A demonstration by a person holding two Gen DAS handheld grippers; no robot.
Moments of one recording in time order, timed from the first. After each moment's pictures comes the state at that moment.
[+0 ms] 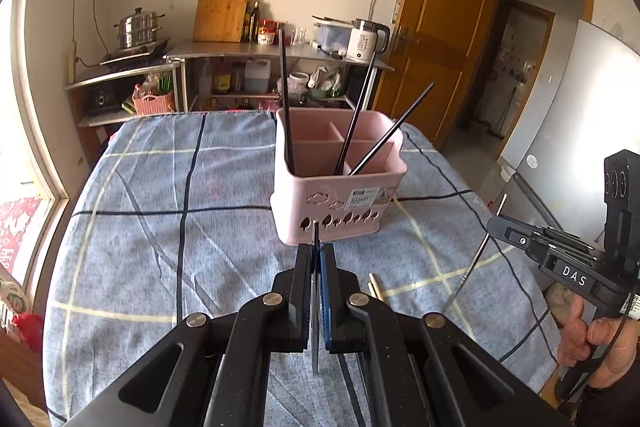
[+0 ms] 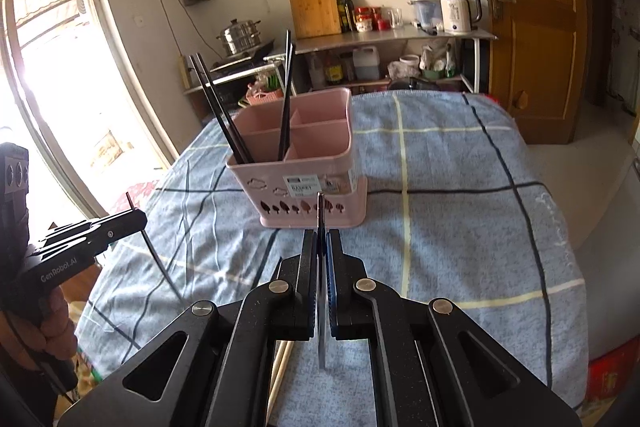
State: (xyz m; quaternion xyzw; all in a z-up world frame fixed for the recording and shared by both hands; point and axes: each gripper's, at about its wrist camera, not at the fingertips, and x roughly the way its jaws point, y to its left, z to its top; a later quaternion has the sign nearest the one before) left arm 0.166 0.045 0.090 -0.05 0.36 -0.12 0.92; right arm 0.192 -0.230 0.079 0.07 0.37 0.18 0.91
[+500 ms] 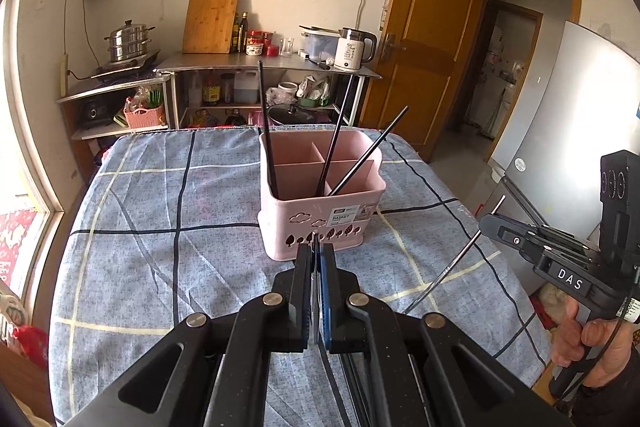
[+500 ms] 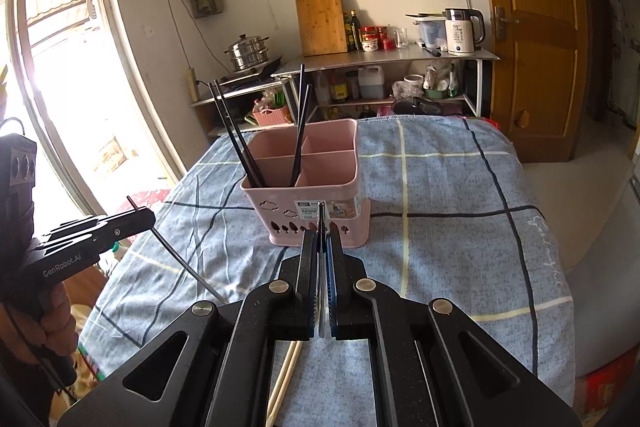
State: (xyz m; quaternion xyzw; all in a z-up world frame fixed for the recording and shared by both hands) left arm 0.164 0.035 0.114 -0.04 0.35 -0.14 0.93; right arm 0.183 -0.234 0.100 0.07 0.34 0.19 0.92
